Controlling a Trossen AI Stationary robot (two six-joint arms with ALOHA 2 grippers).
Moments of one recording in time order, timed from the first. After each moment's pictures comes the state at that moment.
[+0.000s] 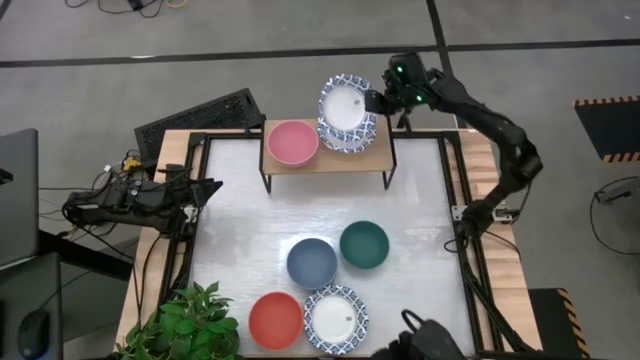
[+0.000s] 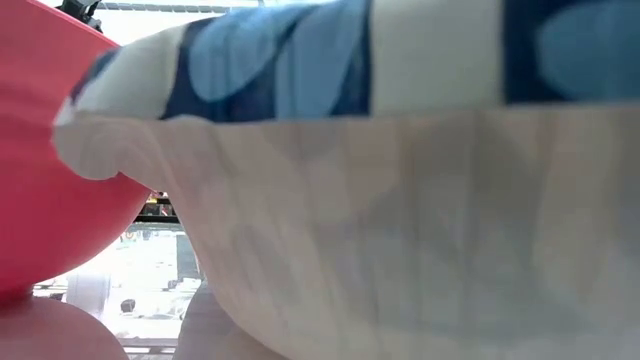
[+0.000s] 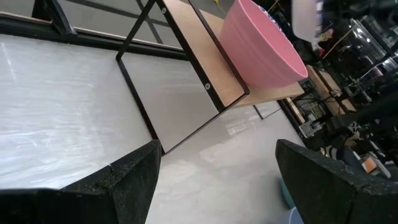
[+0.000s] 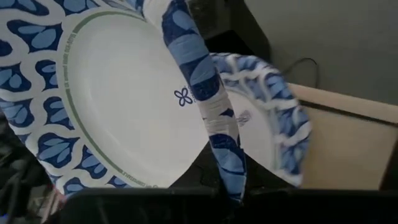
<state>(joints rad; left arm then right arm) -0.10 0.09 0.51 -0.83 -0.68 -1.03 -0.82 1.60 1.59 -0.74 -0.29 0.60</state>
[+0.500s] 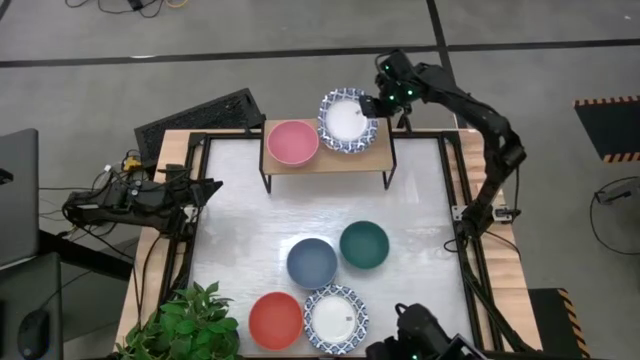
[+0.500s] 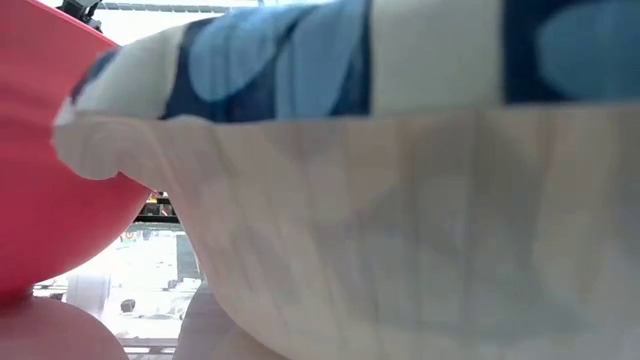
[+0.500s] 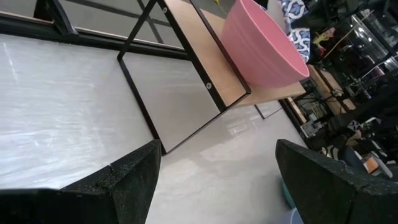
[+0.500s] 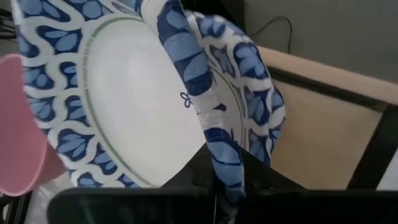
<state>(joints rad) -0.10 0.09 0.51 -0.83 -0.68 -1.03 -0.84 1.75 1.76 -0.99 -0.29 0.49</state>
